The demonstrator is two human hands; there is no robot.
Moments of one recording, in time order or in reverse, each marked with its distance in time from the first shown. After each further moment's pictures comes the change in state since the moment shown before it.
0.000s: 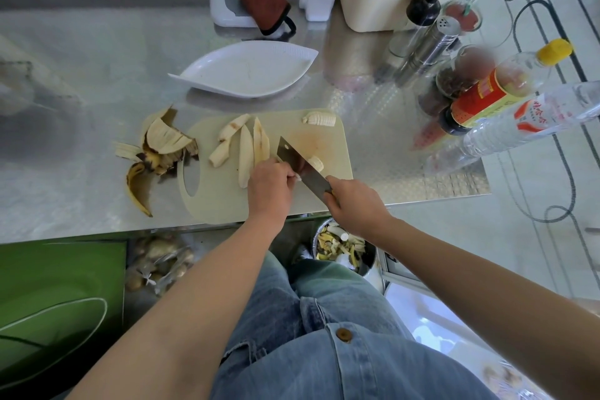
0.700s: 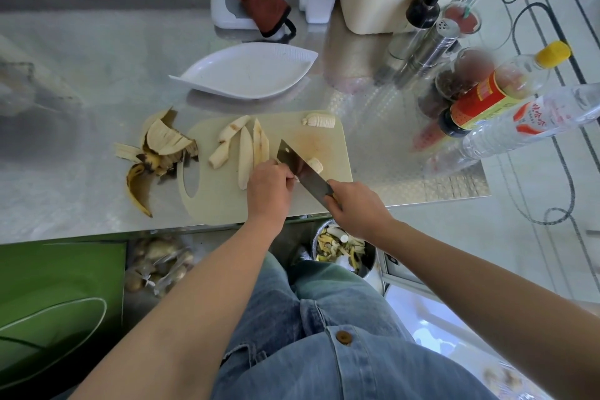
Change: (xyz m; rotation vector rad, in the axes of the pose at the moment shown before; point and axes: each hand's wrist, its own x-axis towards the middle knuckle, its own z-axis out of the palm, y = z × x) left_hand -0.001 0.000 -0.001 0.002 0.011 -0.005; right_hand -0.004 0.002 -0.004 0.042 -0.022 -0.012
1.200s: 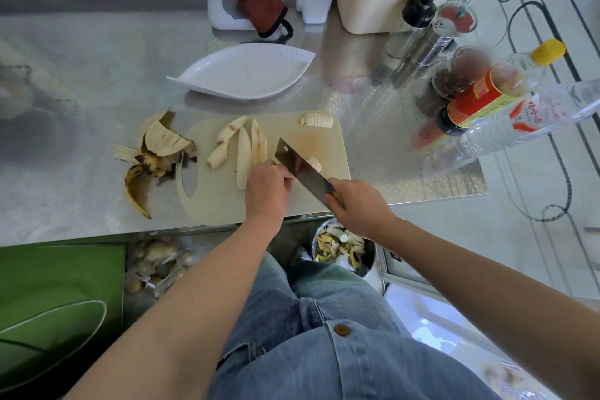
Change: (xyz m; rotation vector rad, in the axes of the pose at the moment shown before) left_hand 0.000 -0.001 0.000 0.032 -0.004 0.017; right_hand -0.002 0.005 -0.003 0.031 0.014 -0.027
